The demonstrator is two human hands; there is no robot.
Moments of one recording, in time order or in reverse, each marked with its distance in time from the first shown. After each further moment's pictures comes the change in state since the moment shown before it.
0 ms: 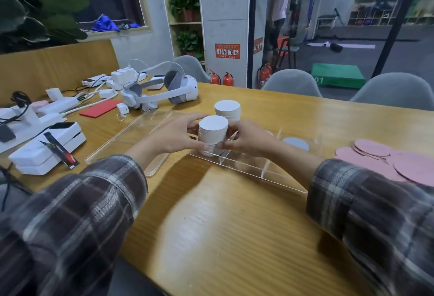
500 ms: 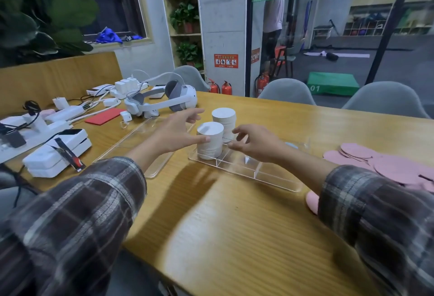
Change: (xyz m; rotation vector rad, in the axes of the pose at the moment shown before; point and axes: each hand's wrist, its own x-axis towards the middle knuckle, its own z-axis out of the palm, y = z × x) left_hand -0.017 0.032 -0.003 0.182 0.235 0.097; right_hand -0.042 -0.004 -0.027 -0.088 0.097 0.074
